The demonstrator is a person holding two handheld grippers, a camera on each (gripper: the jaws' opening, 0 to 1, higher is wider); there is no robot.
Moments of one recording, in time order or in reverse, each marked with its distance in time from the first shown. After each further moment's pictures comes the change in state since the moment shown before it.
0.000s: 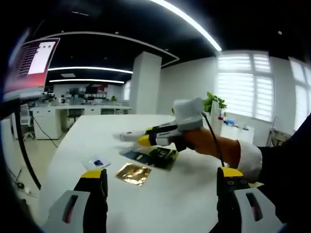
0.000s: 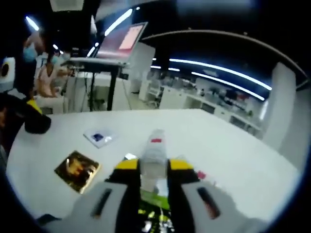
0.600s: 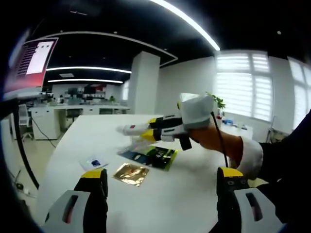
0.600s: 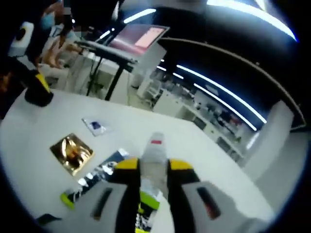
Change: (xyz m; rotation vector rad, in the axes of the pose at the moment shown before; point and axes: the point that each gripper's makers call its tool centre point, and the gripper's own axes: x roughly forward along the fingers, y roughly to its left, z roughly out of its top) left arm 0.003 -0.005 -0.002 0.003 0.002 -0.015; right arm -0.020 -0.011 0.019 -0.332 0.000 -0.088
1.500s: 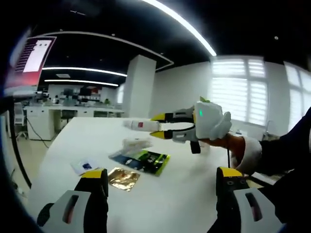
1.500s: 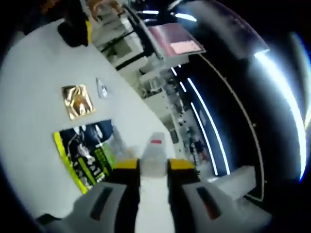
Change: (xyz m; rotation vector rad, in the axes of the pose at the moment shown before) left arm 0.005 -0.015 0.005 -0.015 -0.037 -0.059; right arm -0.054 -0.014 0.002 -0.629 0.090 -0.124
